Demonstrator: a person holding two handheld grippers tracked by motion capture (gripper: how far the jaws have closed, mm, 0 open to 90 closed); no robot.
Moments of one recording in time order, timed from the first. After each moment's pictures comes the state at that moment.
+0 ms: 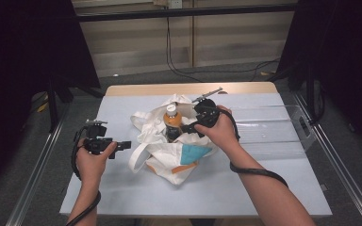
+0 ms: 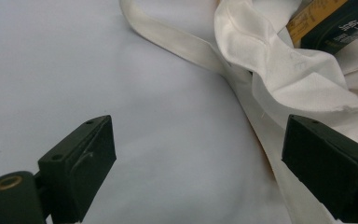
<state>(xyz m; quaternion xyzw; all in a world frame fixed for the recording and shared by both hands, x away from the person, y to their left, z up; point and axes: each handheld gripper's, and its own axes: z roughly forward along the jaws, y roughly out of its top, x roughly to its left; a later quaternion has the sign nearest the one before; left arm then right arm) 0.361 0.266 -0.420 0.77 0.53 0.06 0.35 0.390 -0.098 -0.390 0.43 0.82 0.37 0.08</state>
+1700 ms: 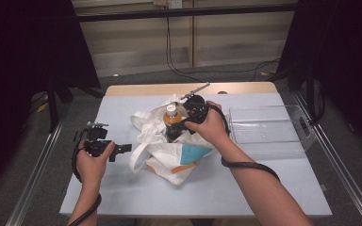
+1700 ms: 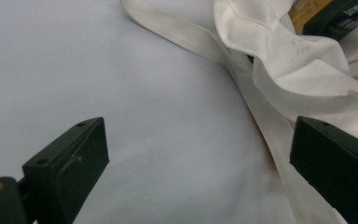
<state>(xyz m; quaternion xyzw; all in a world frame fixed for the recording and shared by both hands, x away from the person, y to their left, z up) 0.357 0.266 -0.423 0.78 0.52 0.06 0.35 0.402 -0.070 -0.381 0.40 0.84 0.36 0.08</state>
